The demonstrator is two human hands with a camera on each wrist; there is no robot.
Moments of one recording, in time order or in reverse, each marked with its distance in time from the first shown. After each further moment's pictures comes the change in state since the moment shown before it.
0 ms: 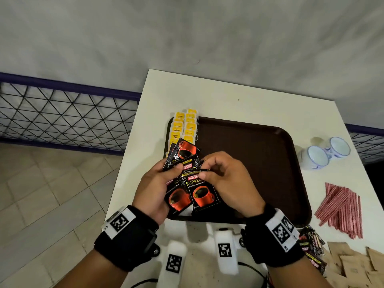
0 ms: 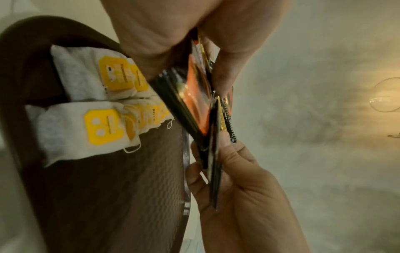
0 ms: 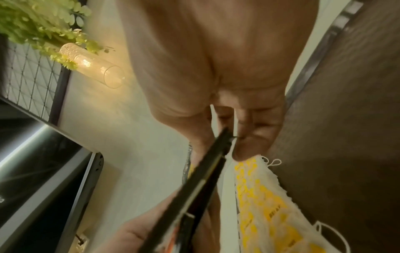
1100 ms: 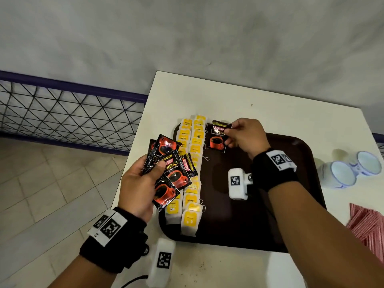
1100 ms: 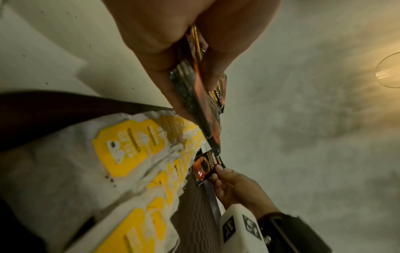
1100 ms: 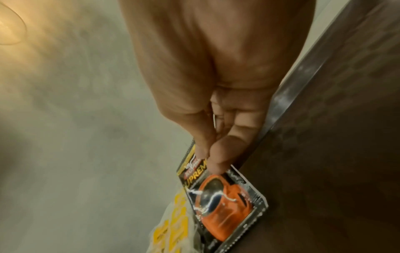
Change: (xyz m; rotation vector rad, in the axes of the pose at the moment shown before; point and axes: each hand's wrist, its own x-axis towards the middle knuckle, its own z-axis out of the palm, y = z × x) left_hand 0.038 0.019 -0.021 0.123 0.266 0.225; right_hand 0.167 0.044 -0.047 0.034 0.148 0.189
